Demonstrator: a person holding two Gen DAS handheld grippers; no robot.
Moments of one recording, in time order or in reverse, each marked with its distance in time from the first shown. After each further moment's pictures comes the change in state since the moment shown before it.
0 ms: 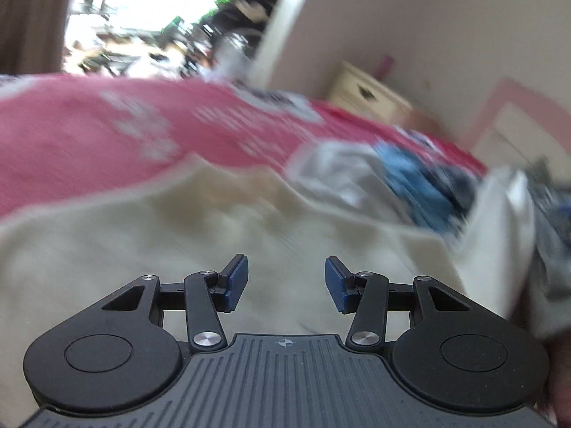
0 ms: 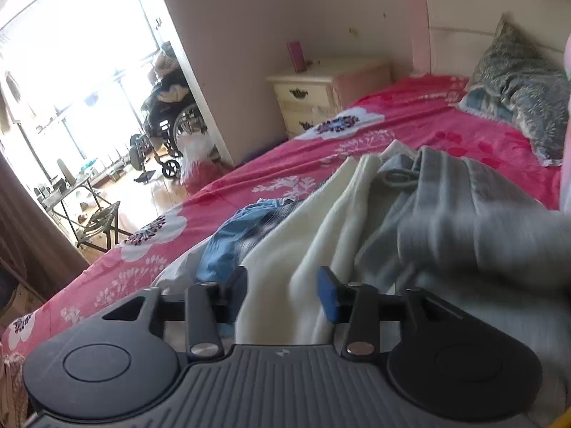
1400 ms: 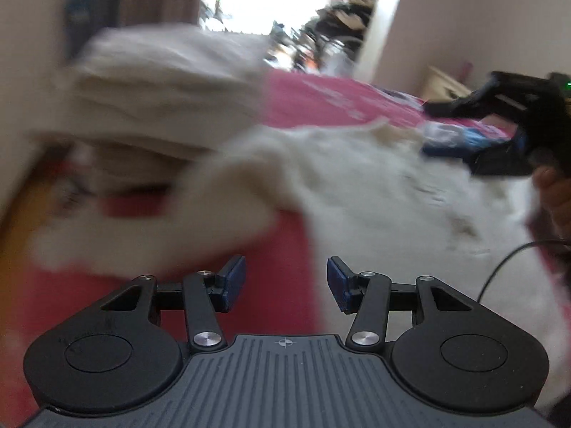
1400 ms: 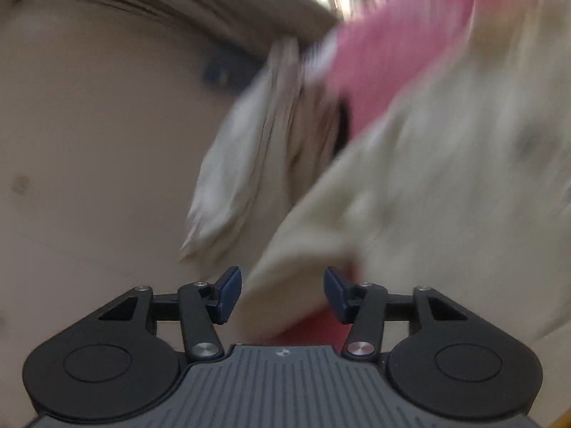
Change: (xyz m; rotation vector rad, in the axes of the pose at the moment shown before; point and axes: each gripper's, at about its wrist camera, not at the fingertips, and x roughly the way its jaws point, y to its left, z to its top) left arm -0.323 0.113 -0.150 -0.012 -0.058 0.407; right arm -0.011 0.322 -0.309 0.004 0.855 0.941
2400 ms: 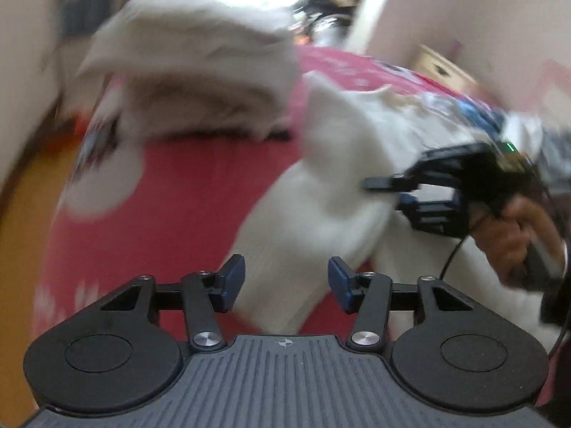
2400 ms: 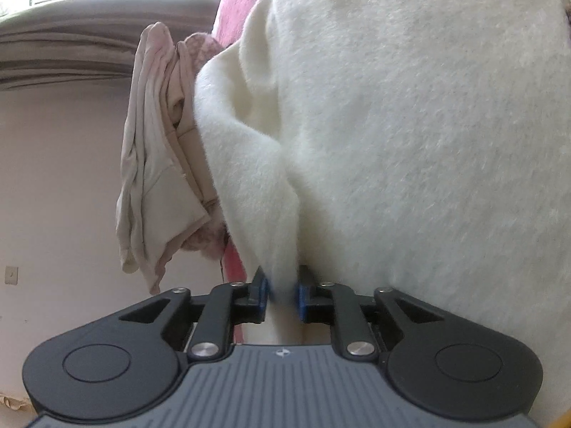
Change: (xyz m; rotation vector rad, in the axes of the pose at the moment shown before) left arm 0.008 0.049 -0.032 -0.098 0.154 -0.135; right arm 0.048 -0.089 -0.077 0.302 -0.100 -0.005
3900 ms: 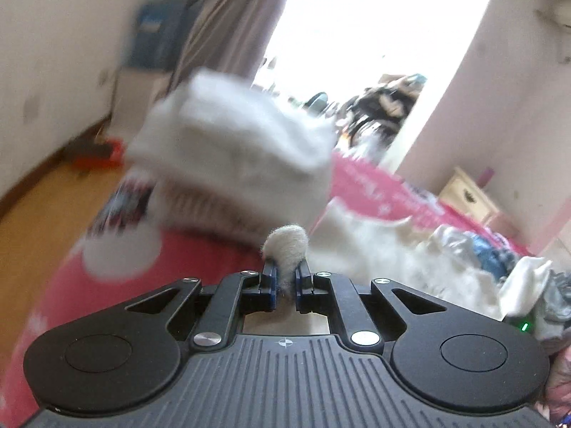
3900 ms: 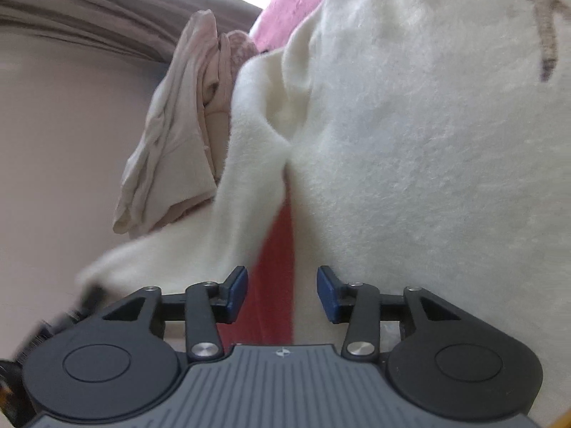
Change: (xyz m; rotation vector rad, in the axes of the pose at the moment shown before) left arm -0.040 -0.019 0.053 -0.161 -0.382 0.046; right arm -0.024 0.039 -0.033 -0.206 -0.112 -0.074
